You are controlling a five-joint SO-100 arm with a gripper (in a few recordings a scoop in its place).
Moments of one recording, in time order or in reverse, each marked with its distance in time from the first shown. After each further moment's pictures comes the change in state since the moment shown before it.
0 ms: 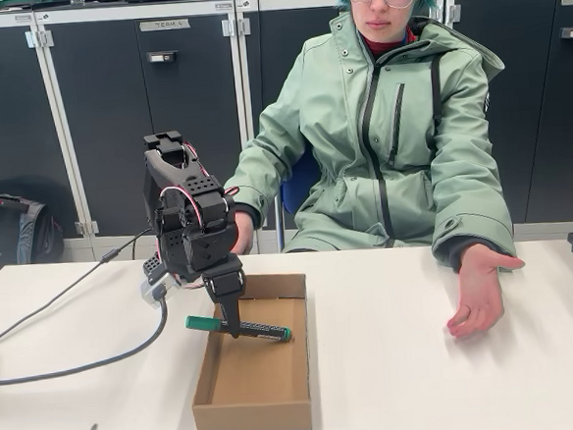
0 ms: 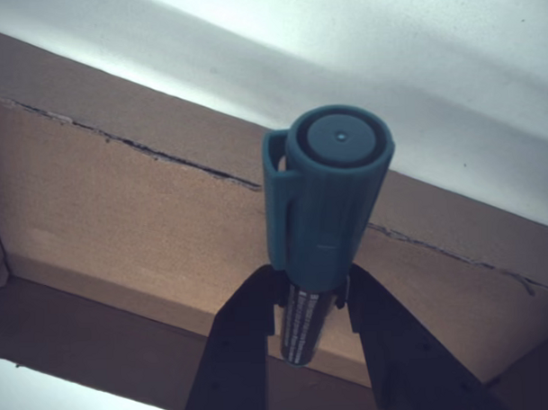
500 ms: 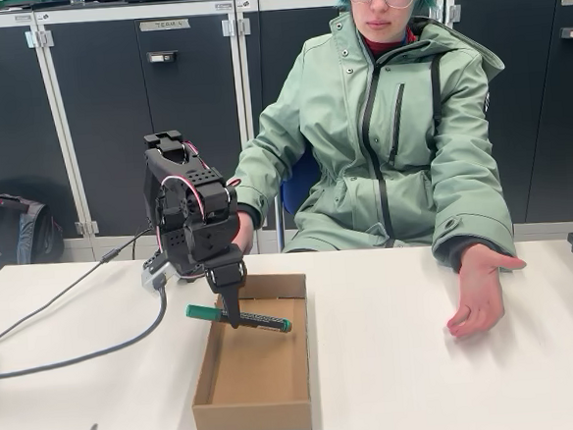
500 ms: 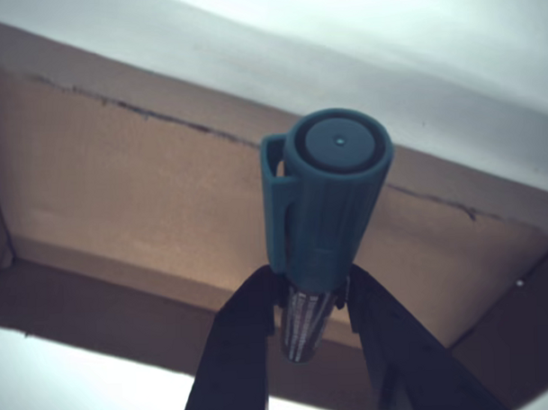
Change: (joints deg) arm -2.5 2.9 -5.6 8.0 3.7
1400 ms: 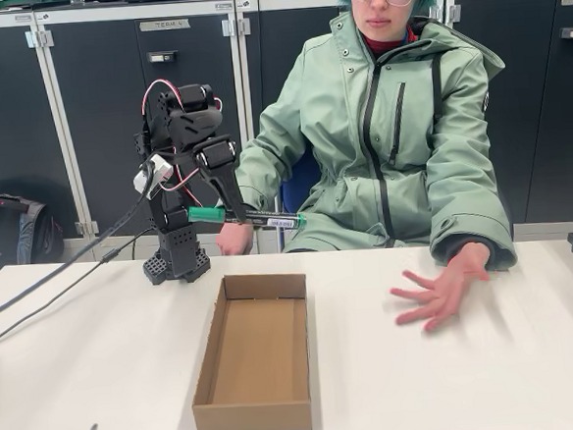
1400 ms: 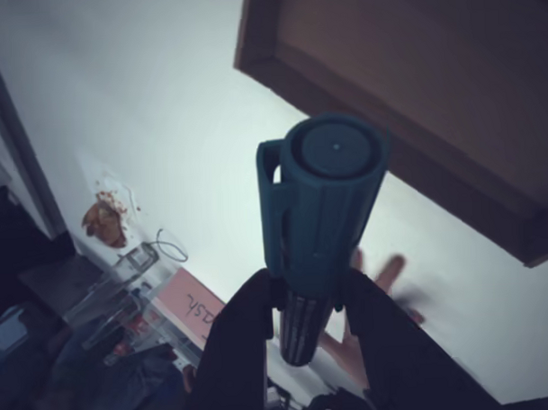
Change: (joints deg) arm -6.1 21.2 -22.2 9.4 -1.1
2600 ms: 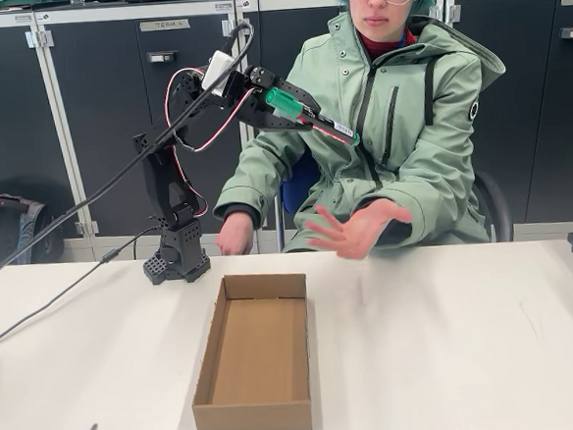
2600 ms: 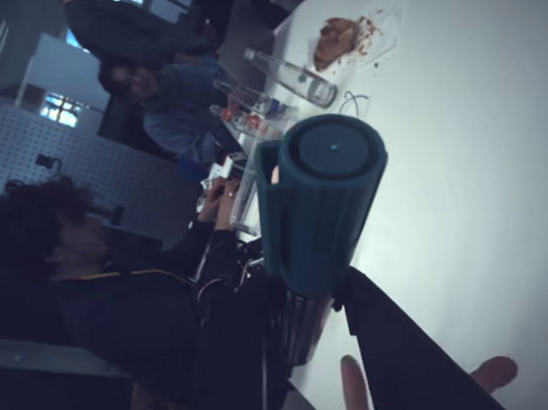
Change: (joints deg) arm -19.0 1.1 -4.8 -33.6 -44.0
